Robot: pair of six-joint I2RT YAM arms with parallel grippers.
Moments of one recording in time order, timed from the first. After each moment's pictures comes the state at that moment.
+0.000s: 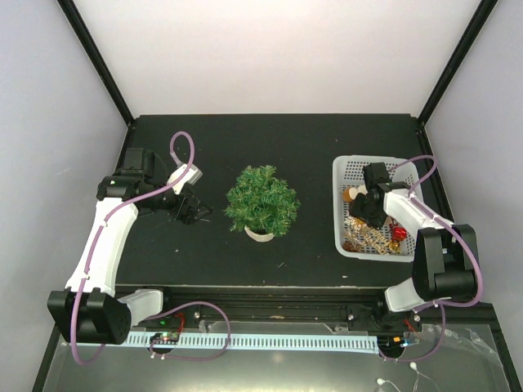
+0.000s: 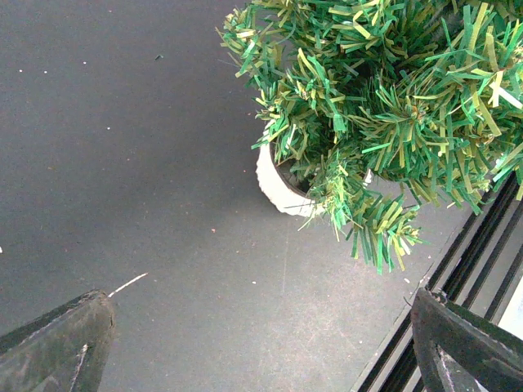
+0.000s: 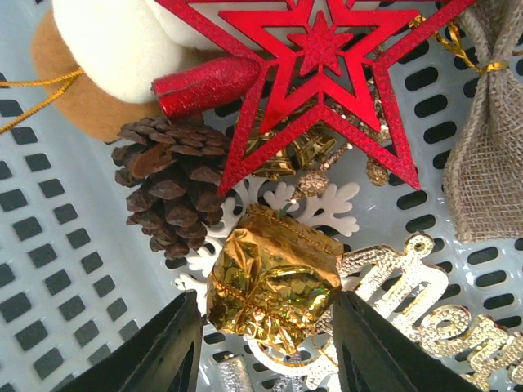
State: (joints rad) left arm -0.01 1.16 1.14 -1.09 0.67 0.52; right arm 0.12 1.48 0.88 -0.69 0.02 0.61
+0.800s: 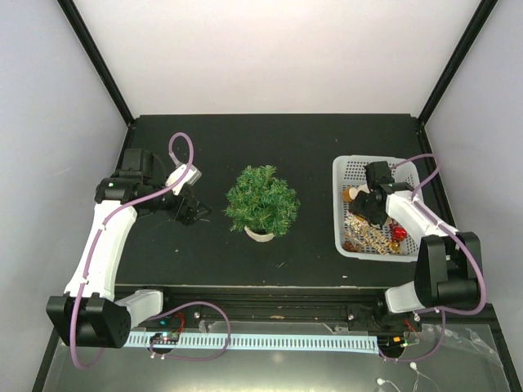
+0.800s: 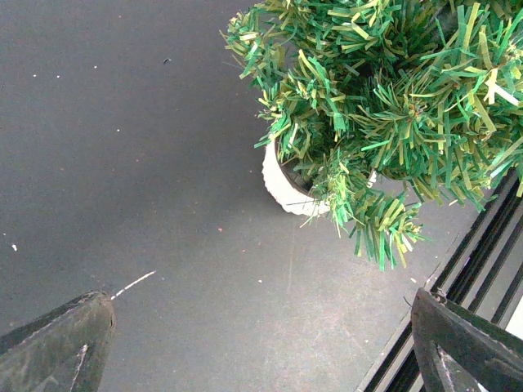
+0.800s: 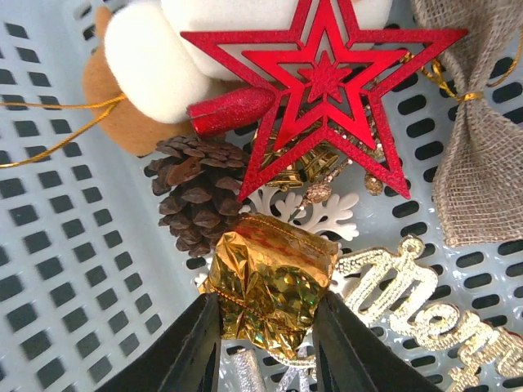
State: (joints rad) left arm -0.01 1.14 1.14 -1.09 0.65 0.52; right arm 0.12 1.45 0.88 -0.68 0.02 0.60
